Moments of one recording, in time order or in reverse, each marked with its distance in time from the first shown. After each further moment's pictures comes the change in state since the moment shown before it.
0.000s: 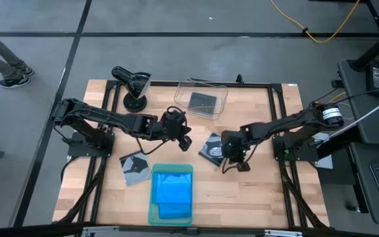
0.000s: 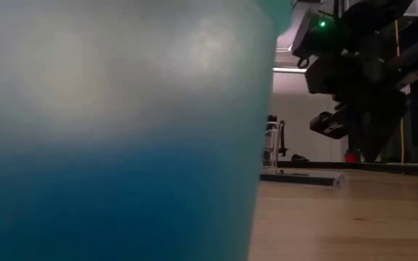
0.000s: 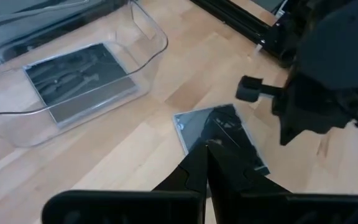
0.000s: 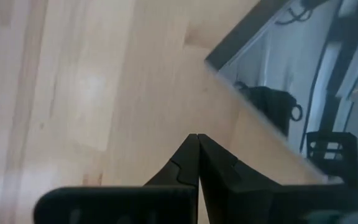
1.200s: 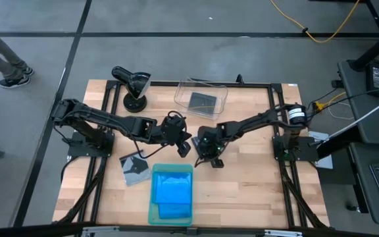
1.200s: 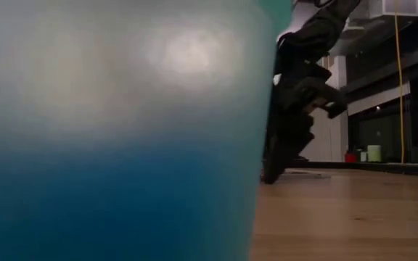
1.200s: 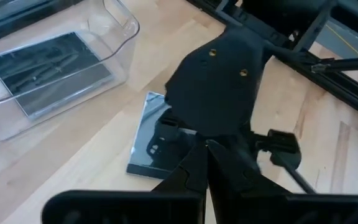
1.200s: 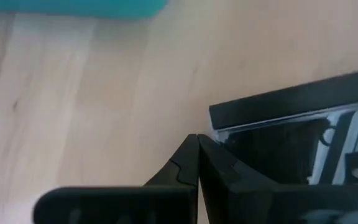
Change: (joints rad) left arm -0.043 0.000 0.000 0.007 0.044 -0.002; right arm -0.096 0.415 0.287 0.220 -0.043 -0.054
